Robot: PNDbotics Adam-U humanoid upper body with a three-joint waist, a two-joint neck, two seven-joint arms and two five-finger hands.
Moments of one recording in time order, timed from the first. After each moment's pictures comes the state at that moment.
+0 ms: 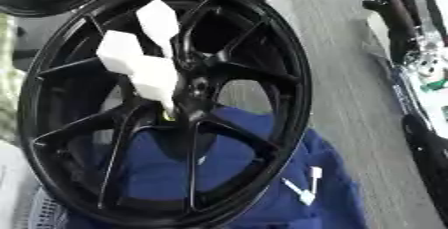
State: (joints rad) left arm -0.71 1.25 -0.43 -1.99 -0.05 0.09 -0.27; right arm -0.38 -0.56 -0.13 -1.68 -0.23 0.10 -0.21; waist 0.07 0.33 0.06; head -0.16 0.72
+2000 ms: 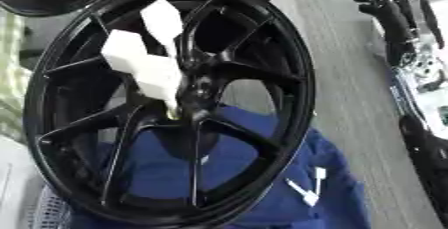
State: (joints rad) left arm -1.18 0.87 -0.51 -1.70 -0.08 0.22 -0.89; right arm -0.37 -0.56 -0.13 -1.67 -0.23 0.10 -0.20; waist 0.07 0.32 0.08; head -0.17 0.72
